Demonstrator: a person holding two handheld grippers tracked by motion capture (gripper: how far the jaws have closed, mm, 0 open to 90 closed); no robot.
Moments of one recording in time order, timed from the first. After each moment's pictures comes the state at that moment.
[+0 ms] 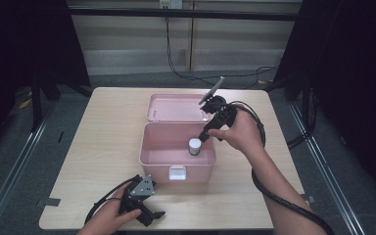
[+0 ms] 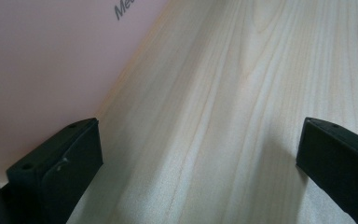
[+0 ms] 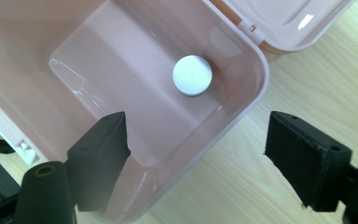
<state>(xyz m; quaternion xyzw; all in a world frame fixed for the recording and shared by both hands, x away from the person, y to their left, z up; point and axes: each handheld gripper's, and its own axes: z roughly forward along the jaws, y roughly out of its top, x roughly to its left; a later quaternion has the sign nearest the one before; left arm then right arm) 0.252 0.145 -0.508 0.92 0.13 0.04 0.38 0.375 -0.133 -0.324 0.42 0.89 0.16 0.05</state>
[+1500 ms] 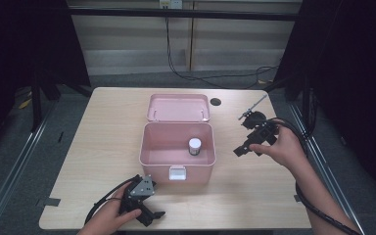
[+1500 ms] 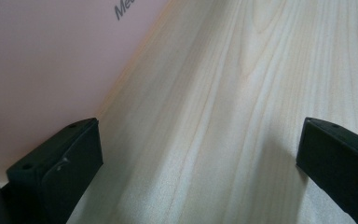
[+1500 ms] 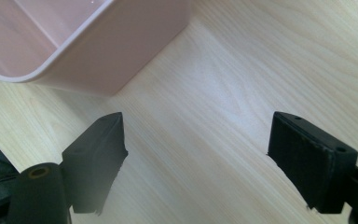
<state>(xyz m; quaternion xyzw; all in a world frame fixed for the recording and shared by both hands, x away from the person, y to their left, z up) 0.251 0.145 -0.508 0.92 0.13 0.04 0.38 0.342 -0.235 -0.353 0.42 0.89 0.17 0.03</state>
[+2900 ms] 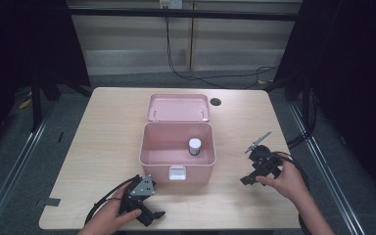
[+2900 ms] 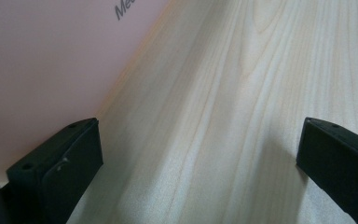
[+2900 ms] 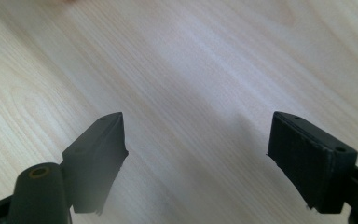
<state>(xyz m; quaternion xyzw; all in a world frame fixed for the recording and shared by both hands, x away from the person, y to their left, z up) 0.251 0.145 -0.508 0.92 0.13 0.04 0.38 0.299 -0.265 -0.449 0.42 0.89 0.16 0.01</state>
